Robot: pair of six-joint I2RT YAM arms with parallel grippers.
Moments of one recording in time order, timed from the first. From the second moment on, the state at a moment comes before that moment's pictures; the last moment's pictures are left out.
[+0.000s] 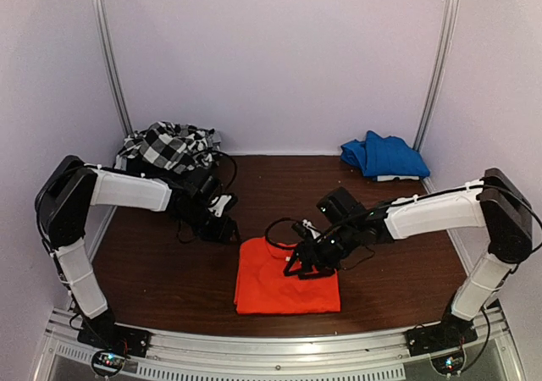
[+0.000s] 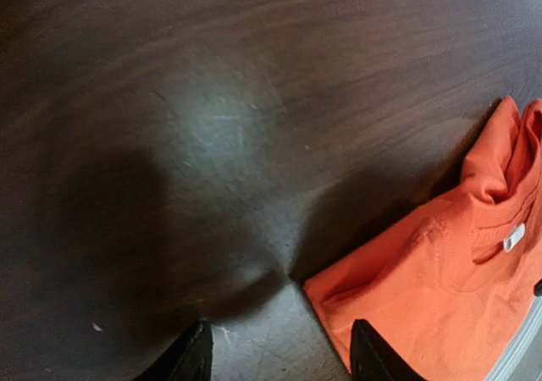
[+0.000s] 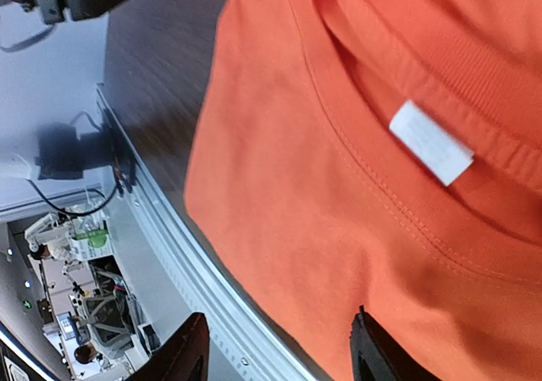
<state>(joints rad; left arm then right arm) -0.65 1.83 1.07 -0.35 0.31 -0.30 0.87 1.71 0.94 -0.22 -0.62 0.74</state>
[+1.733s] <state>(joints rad) -0.88 1.51 1.14 -0.34 0.26 0.13 0.55 1.39 0.92 -0.33 -0.41 0.76</state>
